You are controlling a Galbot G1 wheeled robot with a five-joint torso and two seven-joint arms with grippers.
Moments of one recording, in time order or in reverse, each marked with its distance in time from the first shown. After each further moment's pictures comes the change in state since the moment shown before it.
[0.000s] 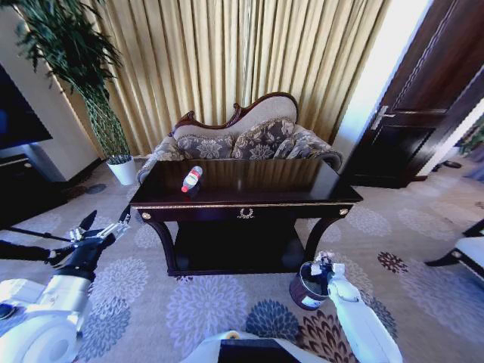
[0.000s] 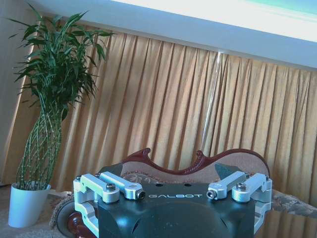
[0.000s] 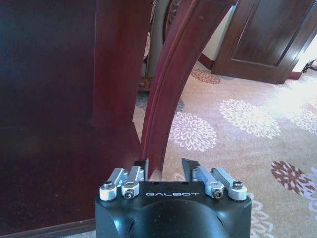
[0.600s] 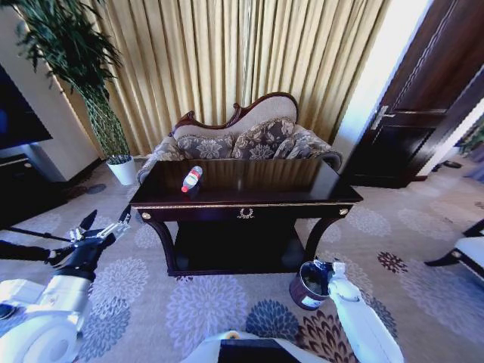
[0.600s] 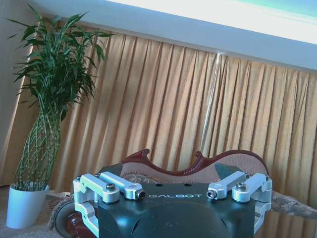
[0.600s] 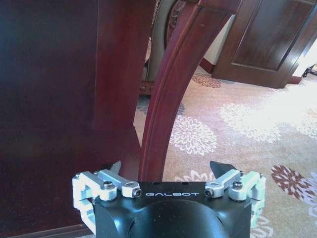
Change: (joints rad) left arm 0.002 -0.001 0.000 0.000 -0.003 -0.006 0.004; right arm -0.011 -0.001 0.002 0.022 -0.003 0.001 0.002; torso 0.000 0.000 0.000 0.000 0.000
